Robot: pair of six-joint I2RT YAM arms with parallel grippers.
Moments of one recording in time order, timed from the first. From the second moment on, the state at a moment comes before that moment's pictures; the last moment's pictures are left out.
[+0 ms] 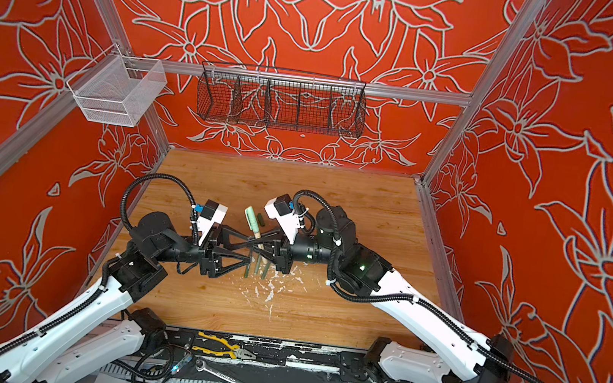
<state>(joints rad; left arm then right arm) -0.44 0.77 0.61 0.17 0.97 -0.49 0.90 1.13 1.07 -0.12 -0.59 0.30</state>
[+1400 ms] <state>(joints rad) -0.35 0.83 0.73 0.15 1.09 -0.44 0.96 1.20 1.04 -0.24 -0.66 0.25</state>
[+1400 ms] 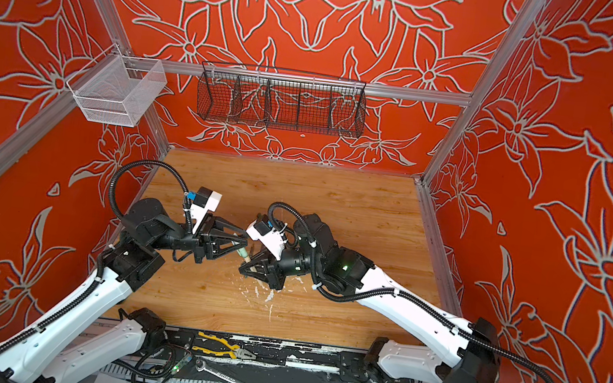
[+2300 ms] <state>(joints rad) -0.41 0.84 0.80 0.11 1.20 -0.32 0.92 1.24 1.17 -0.39 -0.92 0.27</state>
